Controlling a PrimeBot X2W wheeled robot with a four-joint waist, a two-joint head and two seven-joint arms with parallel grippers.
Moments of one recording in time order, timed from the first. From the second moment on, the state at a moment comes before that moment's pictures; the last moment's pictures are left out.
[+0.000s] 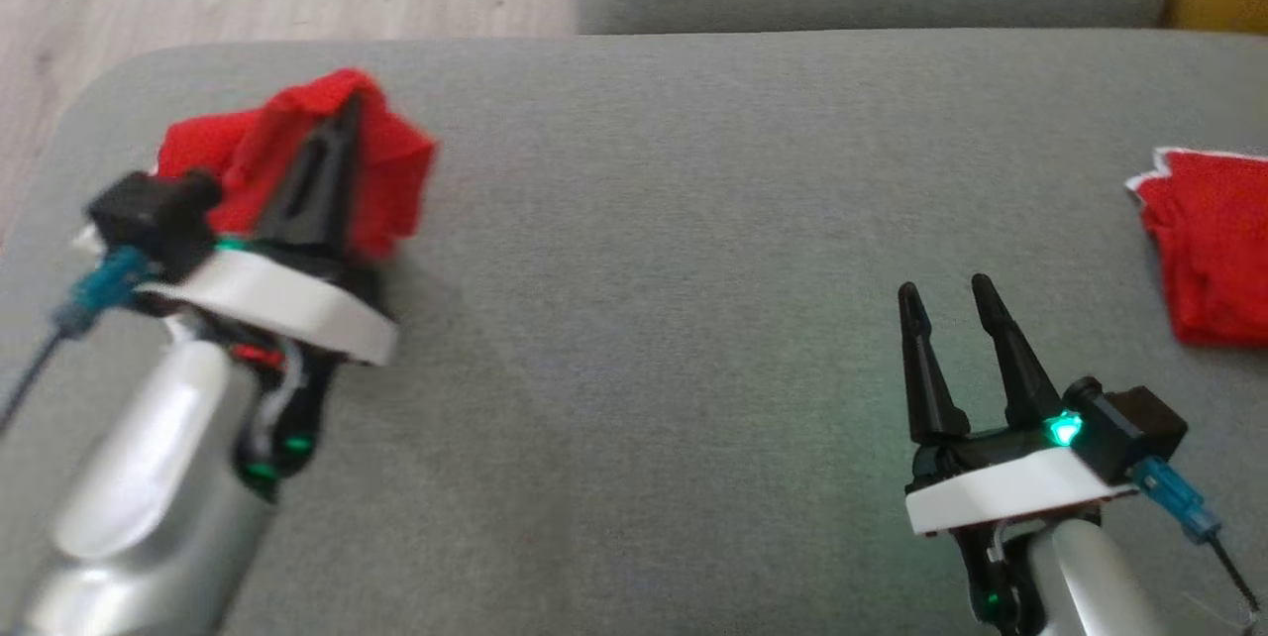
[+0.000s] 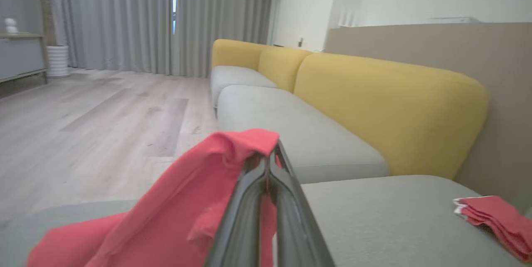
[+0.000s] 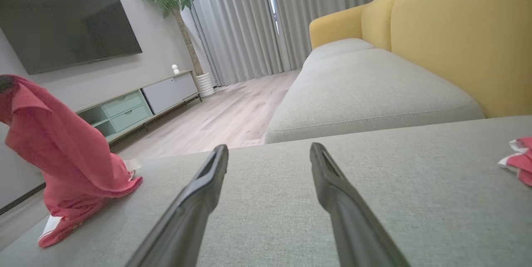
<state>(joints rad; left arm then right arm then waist) -0.50 0.44 -0.51 0.14 -0.74 0.01 -0.03 -0.07 -0.05 0.17 0.20 0.28 0.13 -0.25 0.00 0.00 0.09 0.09</state>
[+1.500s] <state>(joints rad) -0.28 0.23 -0.47 0.28 -0.58 0.05 -0.25 -0.05 -0.05 0.08 0.18 0.26 0.13 -0.25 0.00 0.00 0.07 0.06</state>
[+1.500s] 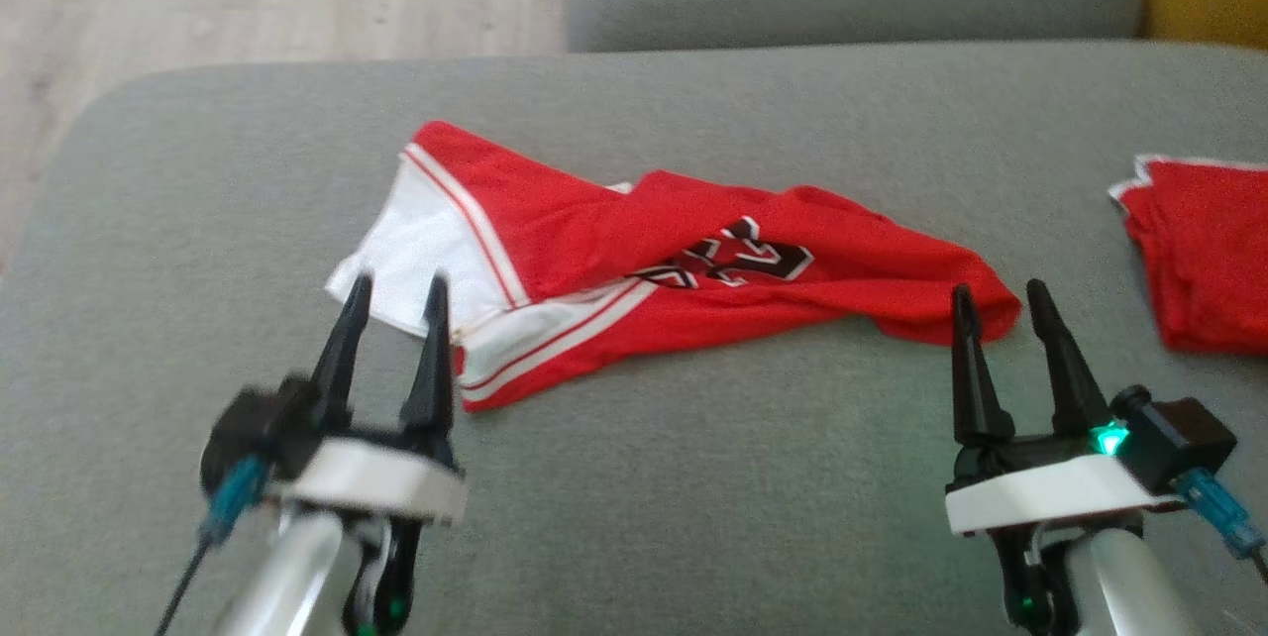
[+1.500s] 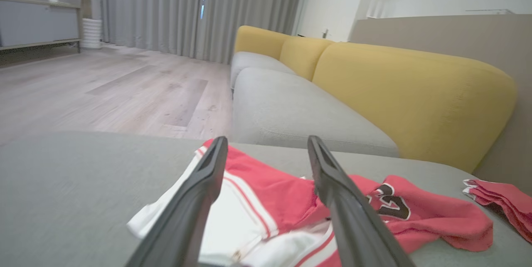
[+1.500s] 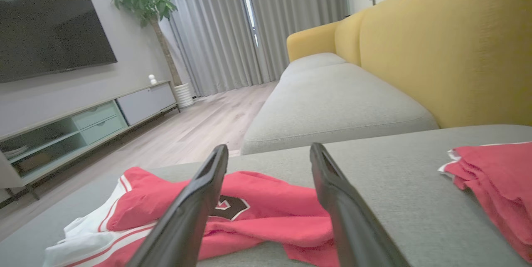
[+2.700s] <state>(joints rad) -0.16 0.05 -0.36 0.27 -0.41 -0.09 -0.25 -0.47 -0.25 0.54 0.49 0.09 0.13 -0.03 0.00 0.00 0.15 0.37</state>
